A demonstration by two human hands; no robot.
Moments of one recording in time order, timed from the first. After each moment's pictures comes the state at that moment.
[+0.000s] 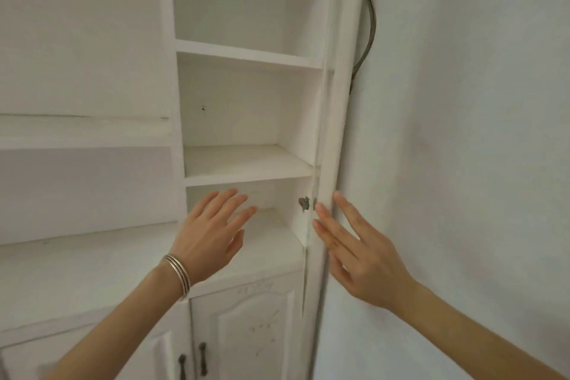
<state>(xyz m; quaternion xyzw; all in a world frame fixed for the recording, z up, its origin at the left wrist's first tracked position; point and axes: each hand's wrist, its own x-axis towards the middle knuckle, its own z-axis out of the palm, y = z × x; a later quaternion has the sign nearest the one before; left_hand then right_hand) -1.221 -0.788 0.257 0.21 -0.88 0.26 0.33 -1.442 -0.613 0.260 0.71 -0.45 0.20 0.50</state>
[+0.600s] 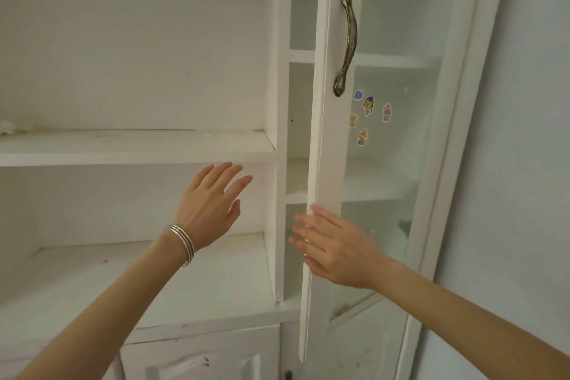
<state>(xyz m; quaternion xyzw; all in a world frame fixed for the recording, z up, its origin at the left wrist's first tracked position) -1.079 -0.929 0.297 0.34 -0.84 0.30 0.30 -1.329 -0.826 0.258 0.80 -0.33 0.11 0.49</state>
